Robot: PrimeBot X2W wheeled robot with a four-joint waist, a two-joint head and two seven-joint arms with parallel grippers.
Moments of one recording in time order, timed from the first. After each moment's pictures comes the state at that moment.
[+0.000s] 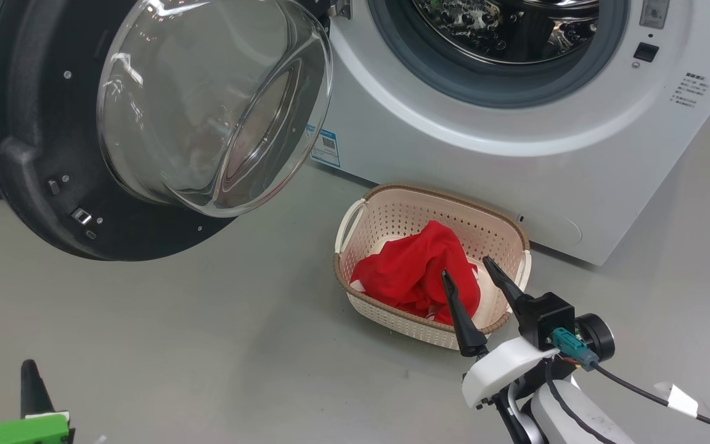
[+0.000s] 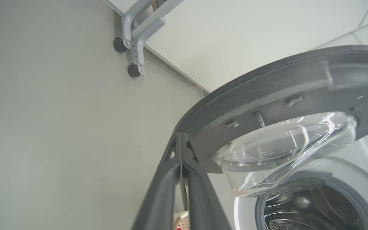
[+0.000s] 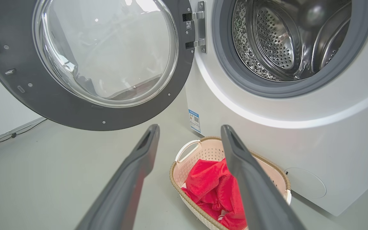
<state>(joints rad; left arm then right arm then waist) -0.04 0.03 0.21 0.40 -1.28 -0.12 -0.18 -0.20 -0.06 0.49 0.37 0.35 -0.09 -0.26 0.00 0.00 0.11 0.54</state>
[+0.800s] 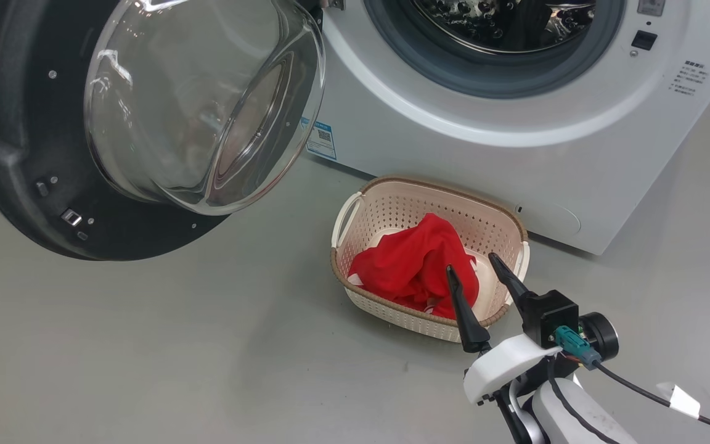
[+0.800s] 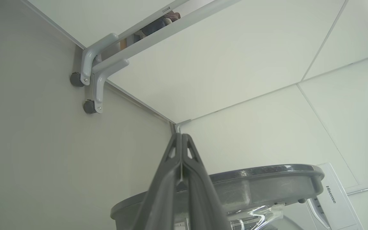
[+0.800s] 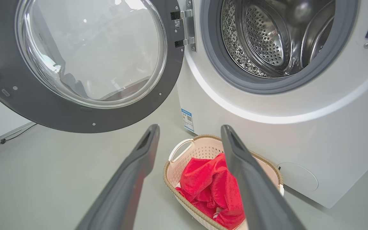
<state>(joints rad) -0.28 0.24 0.40 0.46 -1.47 -0.12 0.04 -0.20 -0.06 0.47 0.36 0.35 -0.11 -0.26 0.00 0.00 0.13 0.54</state>
